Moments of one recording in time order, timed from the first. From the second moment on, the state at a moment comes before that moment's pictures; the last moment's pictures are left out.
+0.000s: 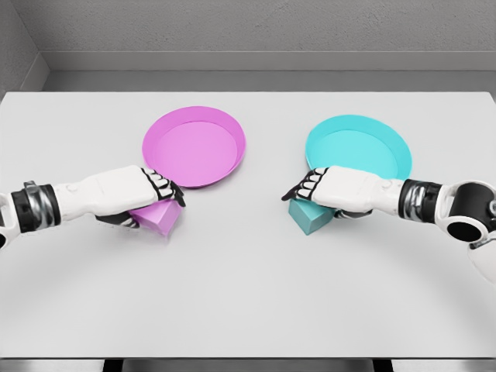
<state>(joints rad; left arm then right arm) -0.79 1.05 -1.19 -1.71 -0.37 -0.37 -0.08 -0.41 -0.61 0.45 -1.60 0.65 -0.61 0.61</state>
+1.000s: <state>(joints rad) -1.02 0.64 -1.19 -1.18 -0.31 -0.36 -0.16 -0.44 -0.59 0.16 -1.52 0.62 -0.61 0.61</state>
